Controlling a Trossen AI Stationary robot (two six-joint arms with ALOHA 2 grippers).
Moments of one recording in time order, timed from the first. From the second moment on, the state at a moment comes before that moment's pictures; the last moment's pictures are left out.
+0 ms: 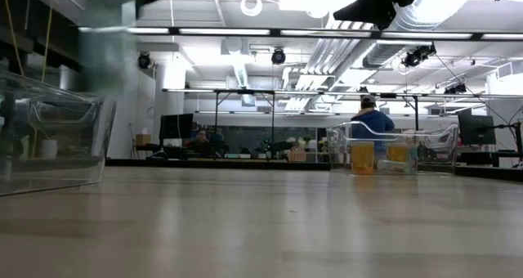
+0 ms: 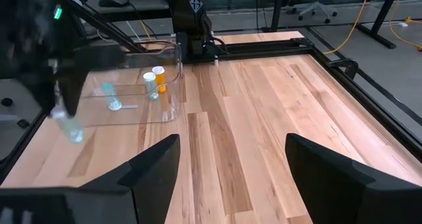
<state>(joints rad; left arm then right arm) -0.46 1.81 1.52 -0.93 -0.15 -0.37 0.20 1.03 0.73 -0.04 0.29 0.11</state>
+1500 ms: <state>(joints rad) -0.13 0.93 0.96 -0.37 -0.12 -0.20 0.20 1.03 0.73 0.16 0.26 0.13</state>
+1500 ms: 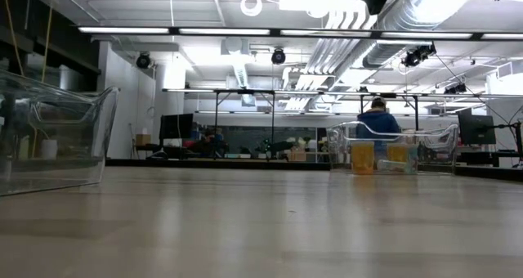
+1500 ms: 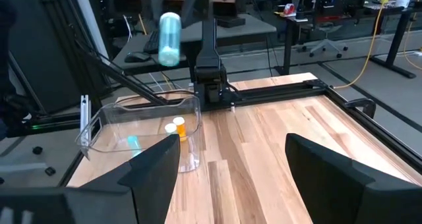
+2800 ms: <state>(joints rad) -0.70 1.29 0.79 -0.89 -0.09 -0.69 0.18 1.03 0.73 0.09 0.30 0.14</state>
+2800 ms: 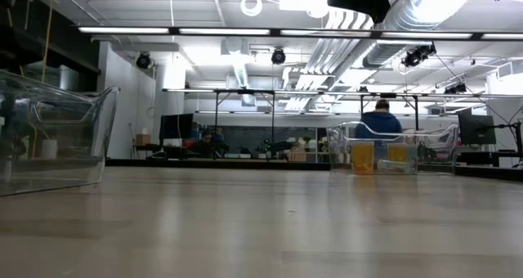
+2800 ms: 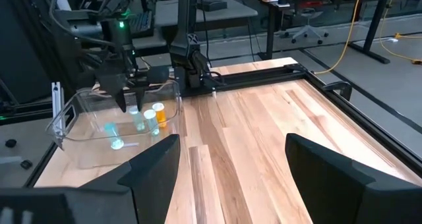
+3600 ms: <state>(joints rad) -0.29 0.82 1.14 -0.84 -0.55 -0.21 0.18 1.03 0.73 0.09 0.34 0.21</state>
